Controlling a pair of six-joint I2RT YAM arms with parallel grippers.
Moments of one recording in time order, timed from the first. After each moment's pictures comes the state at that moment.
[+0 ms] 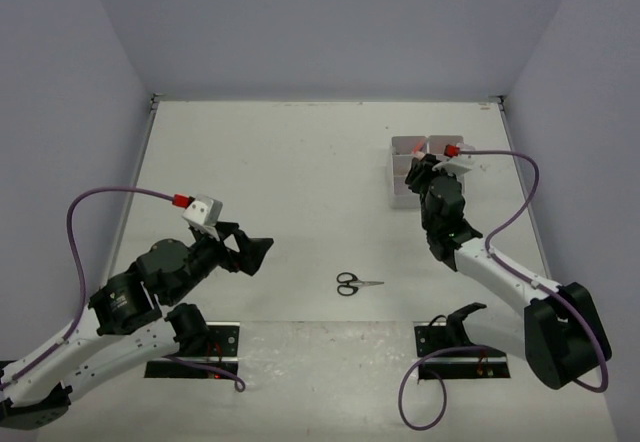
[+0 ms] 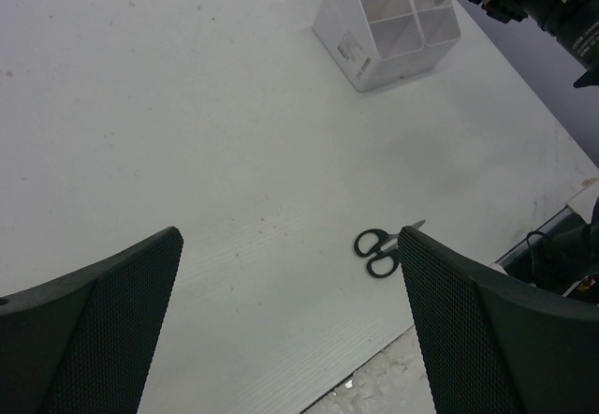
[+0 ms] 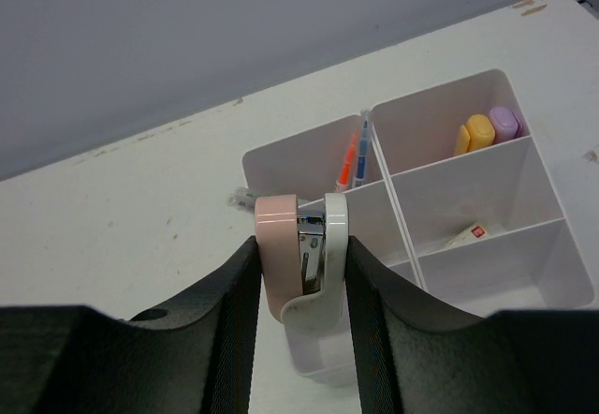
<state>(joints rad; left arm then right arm) -0.98 0.40 0.70 -0.56 -0.36 -0.41 0.44 1.14 0.54 0.51 0.53 0.35</state>
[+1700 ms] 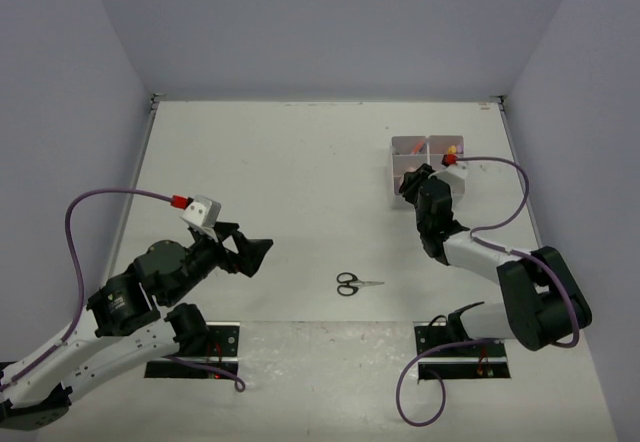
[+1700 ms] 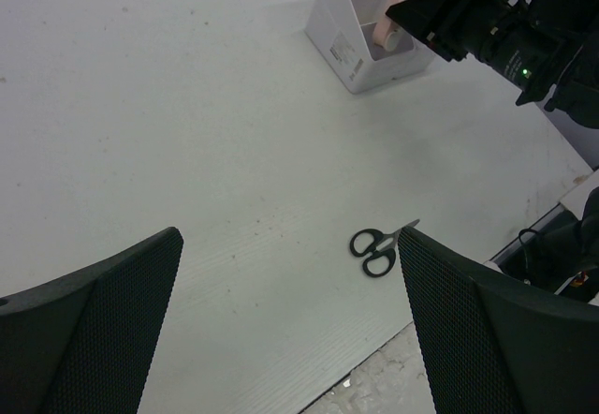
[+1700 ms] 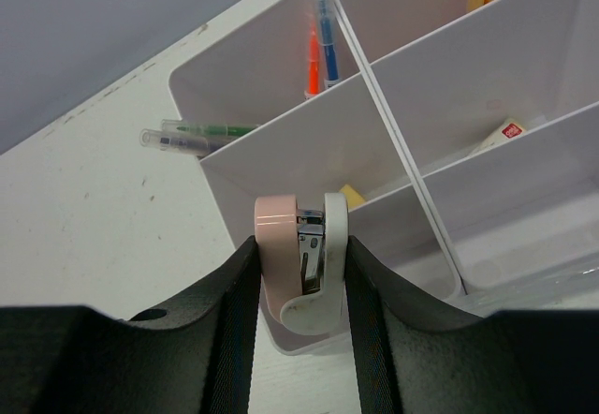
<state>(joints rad) -0.98 0.38 0.70 -0.56 -0.35 -0.41 0.37 1.35 0.48 0.60 0.46 0.61</state>
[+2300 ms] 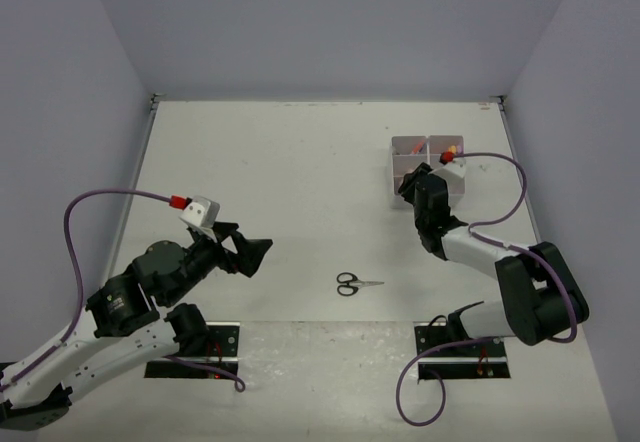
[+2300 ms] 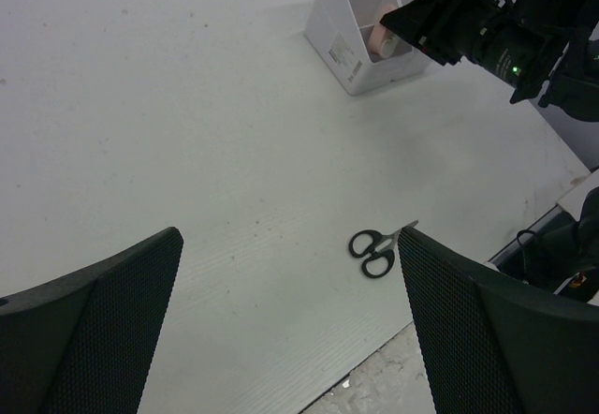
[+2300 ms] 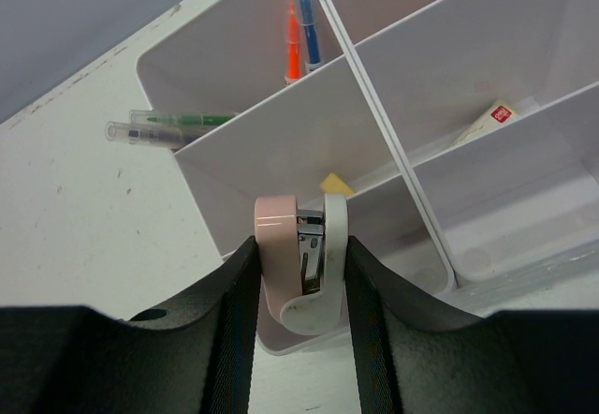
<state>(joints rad) -0.98 0.38 0.70 -0.55 -0.35 -0.41 0.37 1.38 0.52 0.50 0.48 0.63</state>
